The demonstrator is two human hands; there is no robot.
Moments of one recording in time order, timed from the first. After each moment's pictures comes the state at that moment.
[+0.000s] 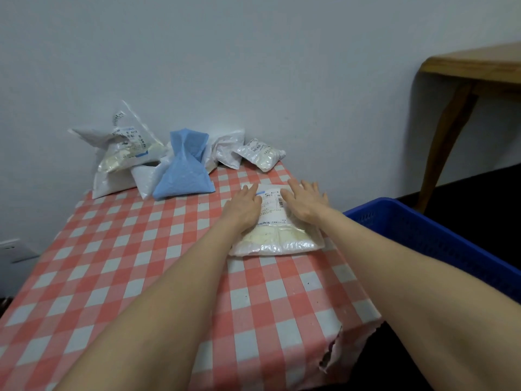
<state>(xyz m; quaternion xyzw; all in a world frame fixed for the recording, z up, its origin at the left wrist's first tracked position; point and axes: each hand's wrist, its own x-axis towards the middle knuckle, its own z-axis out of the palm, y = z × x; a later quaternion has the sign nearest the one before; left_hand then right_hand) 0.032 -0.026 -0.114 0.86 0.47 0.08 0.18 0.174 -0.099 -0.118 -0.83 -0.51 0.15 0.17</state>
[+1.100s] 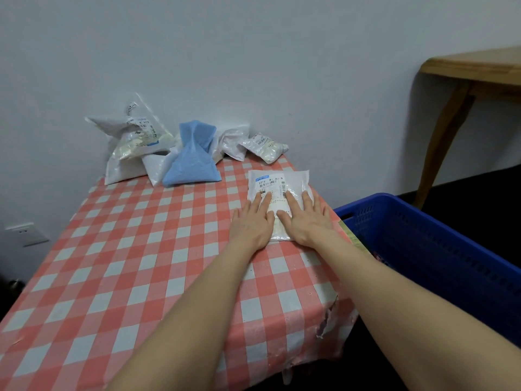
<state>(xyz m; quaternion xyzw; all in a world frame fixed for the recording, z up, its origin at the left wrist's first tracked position) 0.006 -0.084 -0.152 0.89 0.45 0.08 0.08 0.131 -0.149 -0.151 -0.84 -0.52 0.10 0.10</state>
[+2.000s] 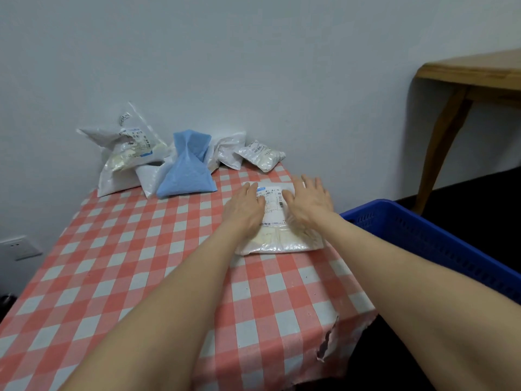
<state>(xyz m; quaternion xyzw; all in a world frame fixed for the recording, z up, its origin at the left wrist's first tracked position) 0.025 -0.047 -0.116 0.86 0.47 0.13 0.12 0.157 -0.122 -0.109 -0.85 -0.50 0.06 0.17</state>
